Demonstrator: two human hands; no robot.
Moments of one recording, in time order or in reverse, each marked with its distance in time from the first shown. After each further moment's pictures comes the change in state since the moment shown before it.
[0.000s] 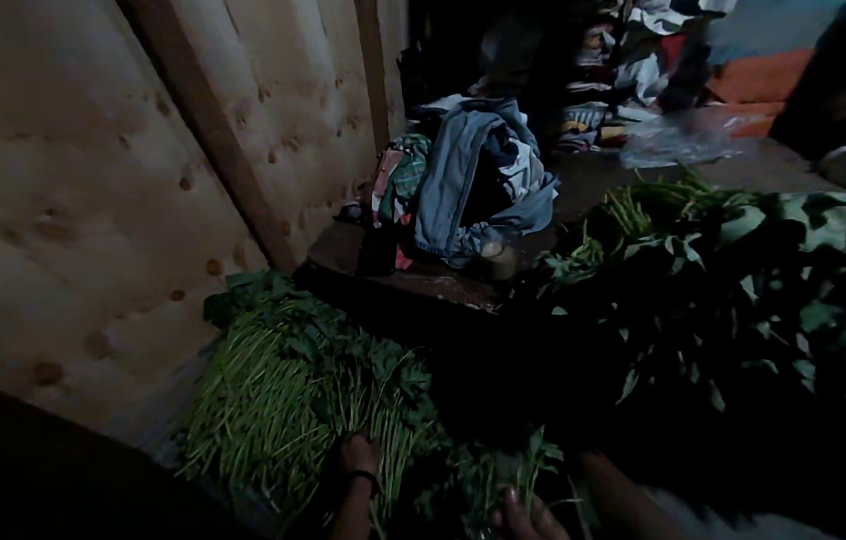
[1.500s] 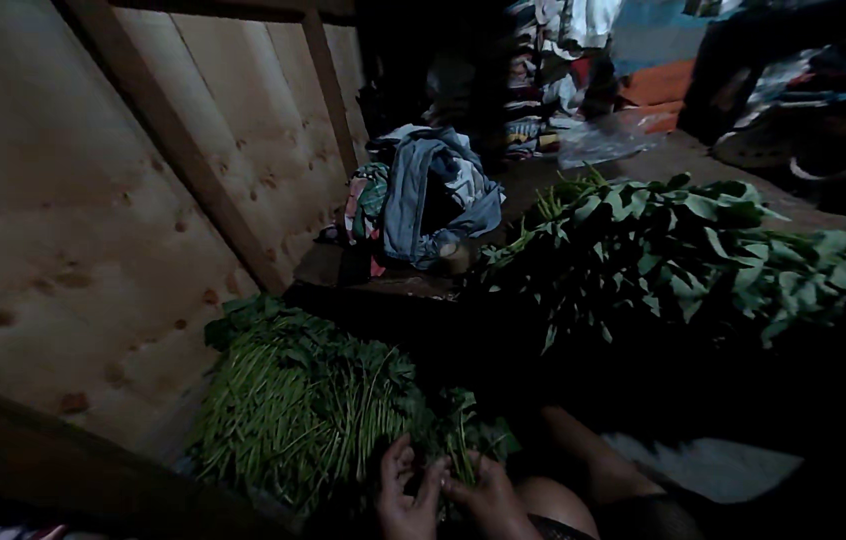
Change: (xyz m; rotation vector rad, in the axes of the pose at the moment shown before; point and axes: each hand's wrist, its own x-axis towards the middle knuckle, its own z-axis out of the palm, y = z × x) left_hand -0.269 0.039 -0.056 -1.109 0.237 0.576; right_hand -0.035 -0.002 -0.004 -0.303 -0.269 -0.147
